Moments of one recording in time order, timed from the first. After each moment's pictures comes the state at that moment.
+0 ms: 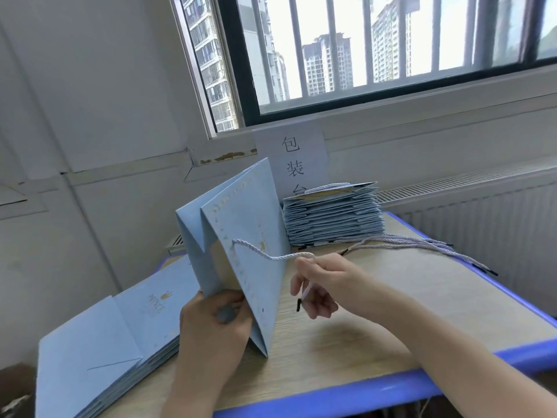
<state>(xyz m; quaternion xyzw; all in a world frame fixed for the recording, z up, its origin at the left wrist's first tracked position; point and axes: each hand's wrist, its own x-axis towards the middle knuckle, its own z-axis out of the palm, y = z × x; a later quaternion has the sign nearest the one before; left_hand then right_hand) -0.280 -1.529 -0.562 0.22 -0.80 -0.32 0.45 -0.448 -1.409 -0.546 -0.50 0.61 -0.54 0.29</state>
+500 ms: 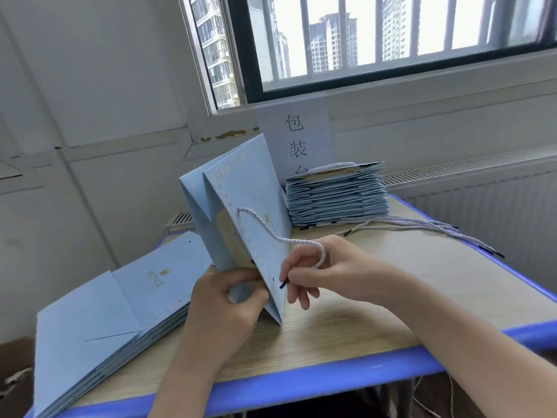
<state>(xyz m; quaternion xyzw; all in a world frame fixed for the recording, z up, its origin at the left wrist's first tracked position) -0.277 -1.522 -0.559 0.16 -0.82 -0.35 0.41 -0.441 -1.406 -0.546 -0.59 0.56 -0.51 0.28</state>
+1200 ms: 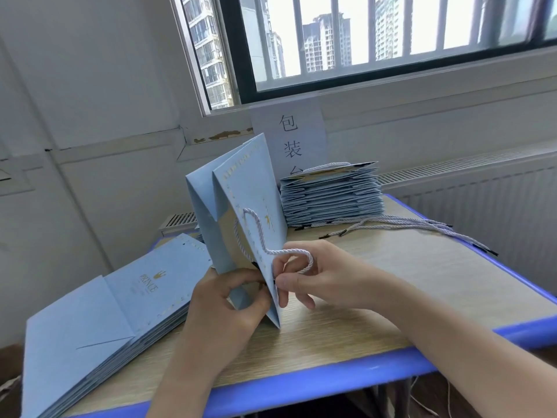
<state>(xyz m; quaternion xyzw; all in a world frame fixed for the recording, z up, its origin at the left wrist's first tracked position) -0.281 -1.526 -0.564 0.15 -0.84 -0.32 0.40 -0.439 -1.409 -0.550 -0.61 0.58 -0.48 0.23</state>
